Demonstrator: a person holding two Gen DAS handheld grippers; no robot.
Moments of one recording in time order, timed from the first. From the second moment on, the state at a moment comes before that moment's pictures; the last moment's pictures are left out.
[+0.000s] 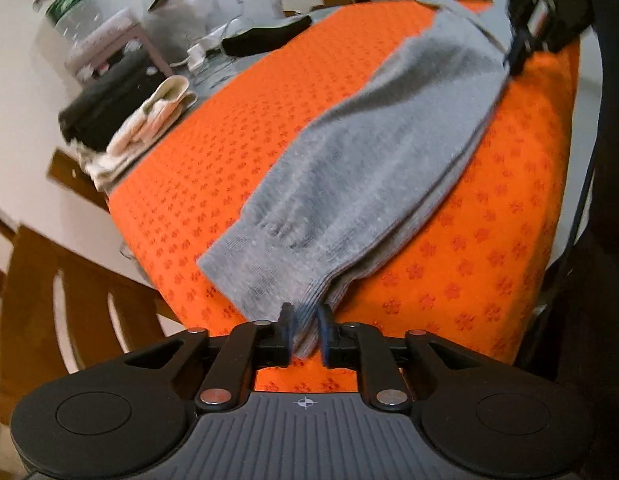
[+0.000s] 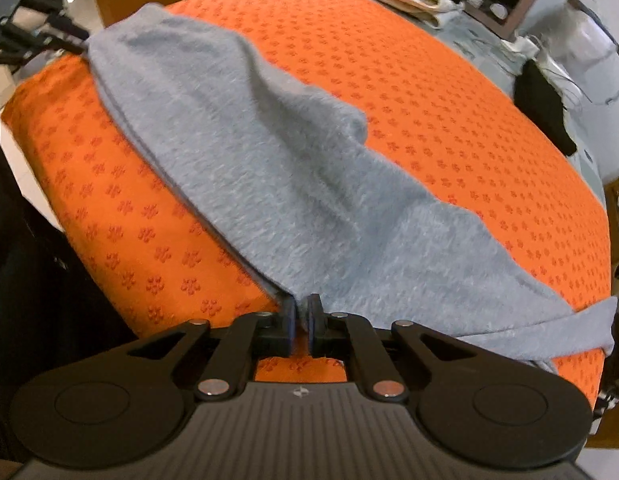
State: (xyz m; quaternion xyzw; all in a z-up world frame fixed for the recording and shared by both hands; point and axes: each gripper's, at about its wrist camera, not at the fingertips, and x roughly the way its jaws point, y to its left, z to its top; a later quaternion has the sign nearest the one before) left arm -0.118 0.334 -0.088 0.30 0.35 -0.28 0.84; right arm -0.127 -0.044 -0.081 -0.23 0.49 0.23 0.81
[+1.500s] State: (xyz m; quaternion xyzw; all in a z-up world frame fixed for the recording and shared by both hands) left arm -0.086 0.110 -0.067 -0.03 0.44 -0.06 0.90; right arm 0.124 -0.407 -0.105 0.12 0.48 -0.09 0.86
